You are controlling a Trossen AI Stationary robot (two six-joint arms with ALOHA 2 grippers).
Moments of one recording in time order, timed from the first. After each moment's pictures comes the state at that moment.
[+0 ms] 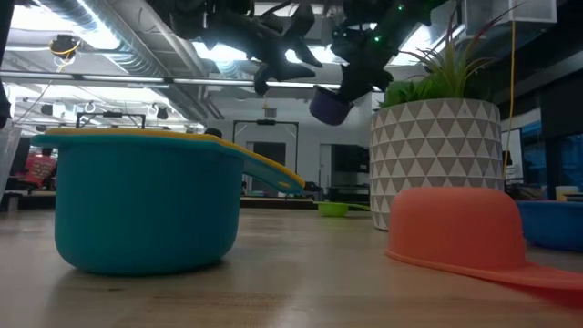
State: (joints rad) left arm 0.33 1.61 1.11 0.44 -0.24 -0.54; right arm -0.39 1.56 1.35 -0.61 0.14 0.08
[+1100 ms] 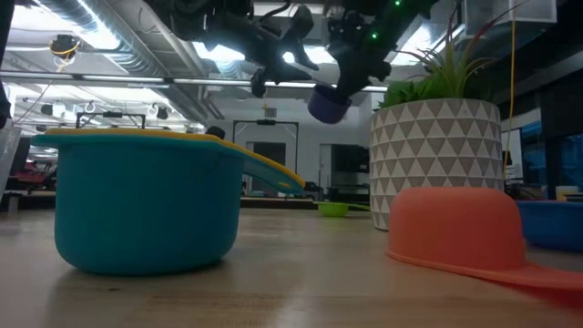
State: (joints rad) left arm 0.34 1.61 1.11 0.43 -0.28 -0.58; right arm -0.33 1.56 1.35 -0.57 0.30 0.01
